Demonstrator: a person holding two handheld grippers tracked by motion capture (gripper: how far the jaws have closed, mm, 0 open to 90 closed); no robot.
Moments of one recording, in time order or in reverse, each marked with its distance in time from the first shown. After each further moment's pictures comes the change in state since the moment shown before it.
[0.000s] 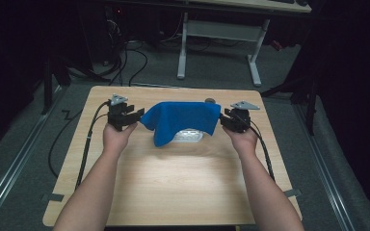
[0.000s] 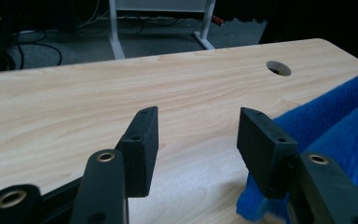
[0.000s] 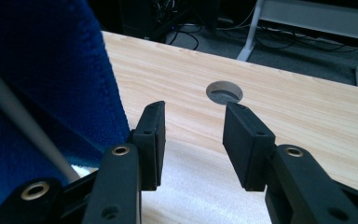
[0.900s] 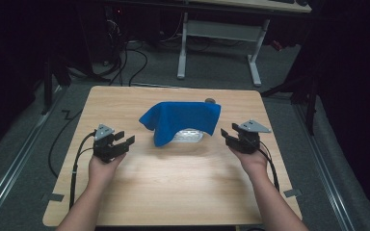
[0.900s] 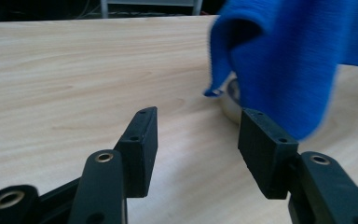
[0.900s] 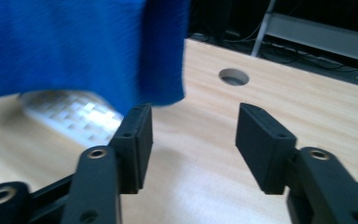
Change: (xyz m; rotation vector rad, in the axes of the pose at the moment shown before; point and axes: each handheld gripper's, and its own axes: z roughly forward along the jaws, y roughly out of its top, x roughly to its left) left arm -0.019 -0.076 -0.078 -0.015 -0.055 0.026; right arm 0.020 -0.039 -0.068 -0.039 0.031 -0.086
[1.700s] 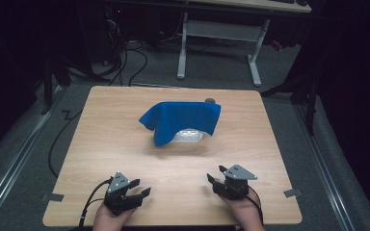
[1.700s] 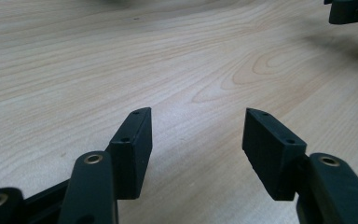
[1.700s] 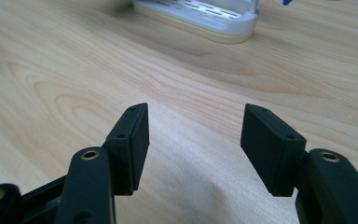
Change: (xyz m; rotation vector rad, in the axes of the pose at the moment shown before) left arm -0.085 -0.090 -0.039 0.169 -0.166 0.037; right arm 0.090 -0.083 -0.048 0.106 0.090 -0.020
